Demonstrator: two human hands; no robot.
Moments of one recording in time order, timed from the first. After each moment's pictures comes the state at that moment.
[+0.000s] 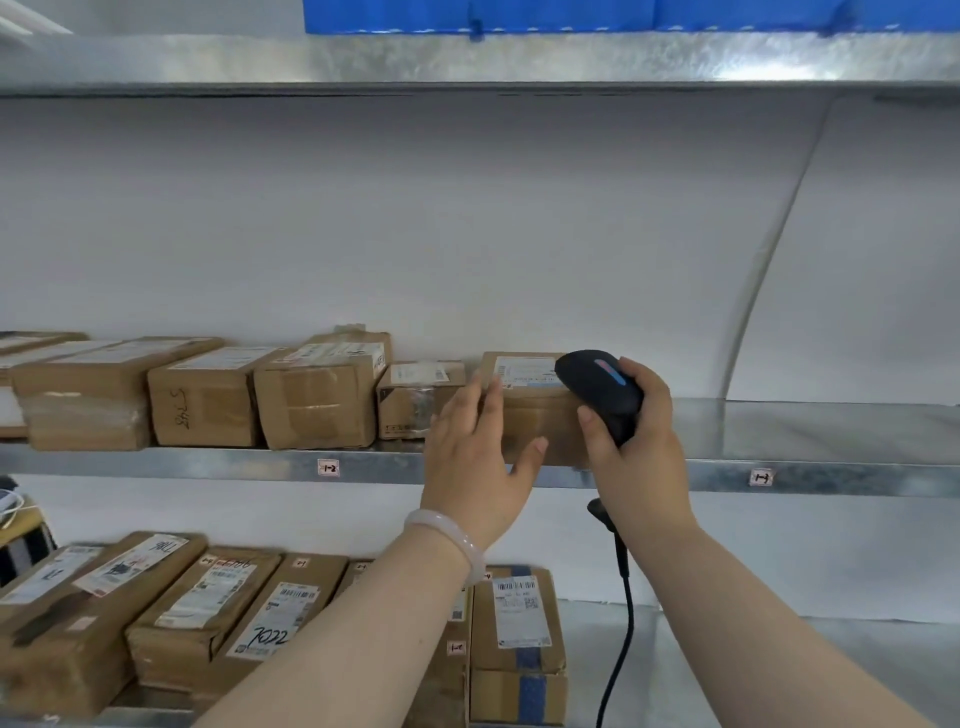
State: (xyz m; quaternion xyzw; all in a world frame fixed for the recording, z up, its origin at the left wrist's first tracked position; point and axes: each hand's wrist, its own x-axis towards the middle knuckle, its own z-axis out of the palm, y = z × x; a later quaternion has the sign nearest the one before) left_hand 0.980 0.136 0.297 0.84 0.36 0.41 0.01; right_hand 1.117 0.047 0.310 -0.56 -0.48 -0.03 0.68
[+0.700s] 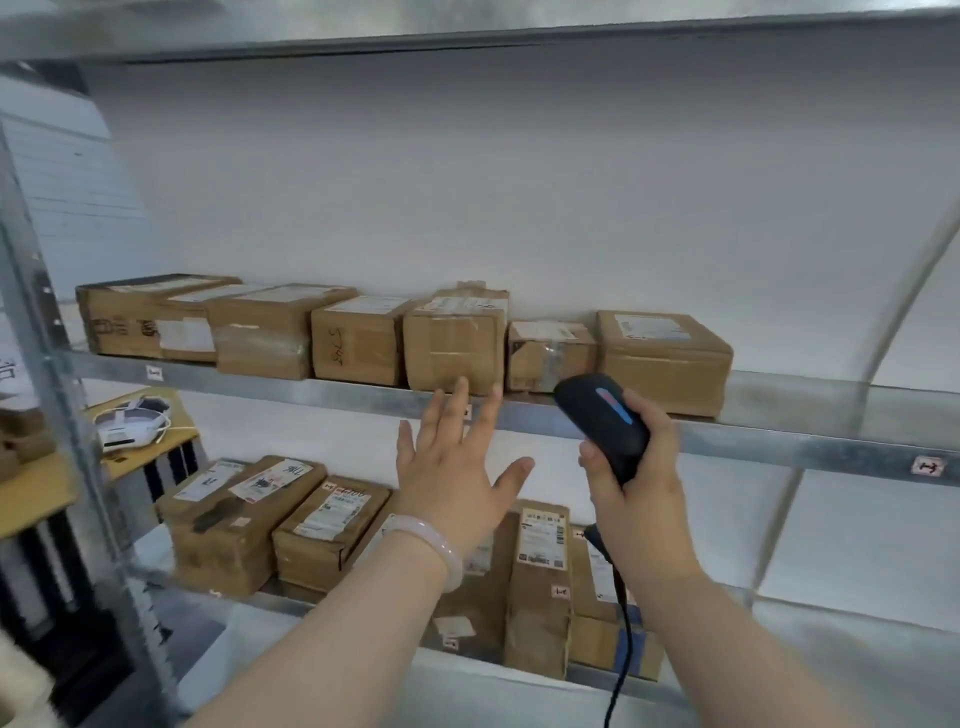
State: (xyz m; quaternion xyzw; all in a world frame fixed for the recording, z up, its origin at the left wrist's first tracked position) left_hand 0.834 0.151 0.248 0.81 0.51 0.30 -0.05; right_hand 0.995 0.059 0.253 -0.50 -0.55 0.05 0.66
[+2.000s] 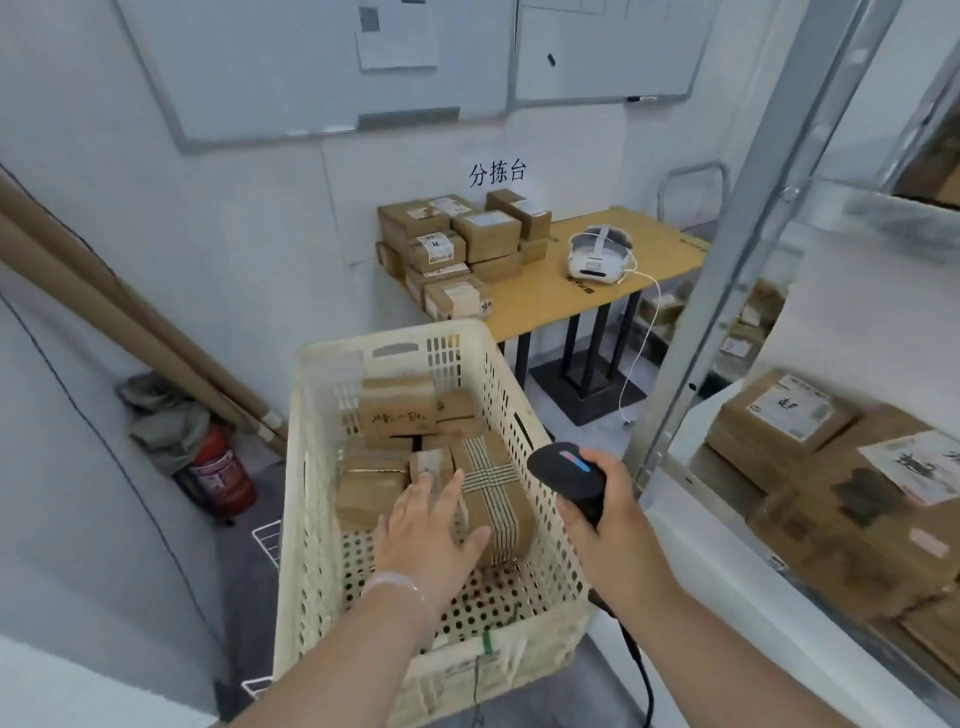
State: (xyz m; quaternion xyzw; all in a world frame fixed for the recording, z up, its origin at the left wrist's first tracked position) left_hand 0.176 0.180 0.010 0.46 0.86 0.14 0.18; right_hand 0.364 0.279 0.043 -0.44 -0.76 0.39 0.29
